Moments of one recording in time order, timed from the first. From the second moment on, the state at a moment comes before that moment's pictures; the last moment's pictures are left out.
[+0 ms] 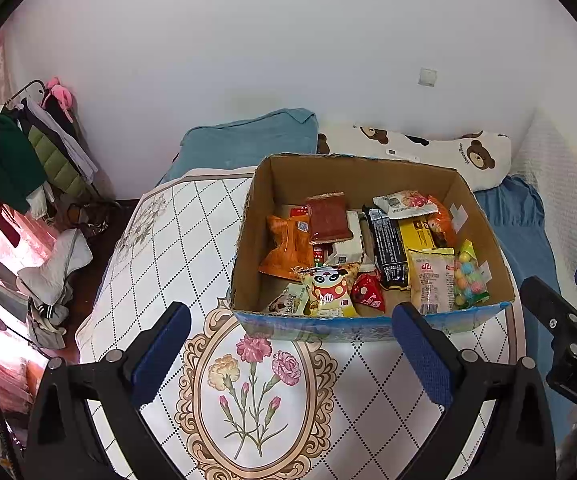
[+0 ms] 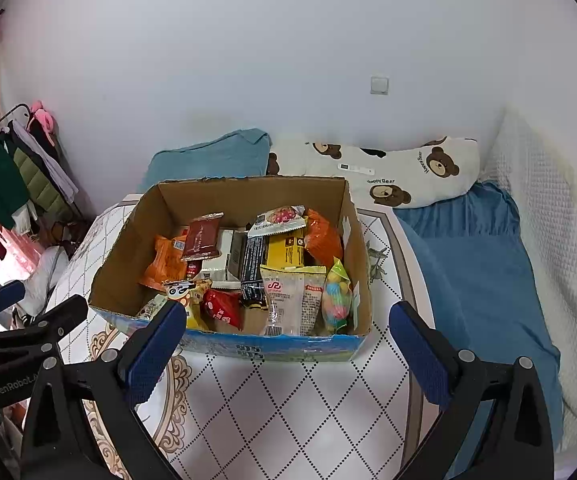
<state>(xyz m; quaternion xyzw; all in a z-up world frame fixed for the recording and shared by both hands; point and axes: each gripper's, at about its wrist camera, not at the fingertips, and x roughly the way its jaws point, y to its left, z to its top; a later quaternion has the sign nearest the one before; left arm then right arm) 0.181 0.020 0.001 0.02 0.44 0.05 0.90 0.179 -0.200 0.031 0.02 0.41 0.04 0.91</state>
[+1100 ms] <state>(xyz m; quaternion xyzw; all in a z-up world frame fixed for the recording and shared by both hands) 0.181 0.016 0.011 0.02 0.43 0.05 0.90 0.176 -0.202 0.033 0.03 0.41 0.05 0.91</state>
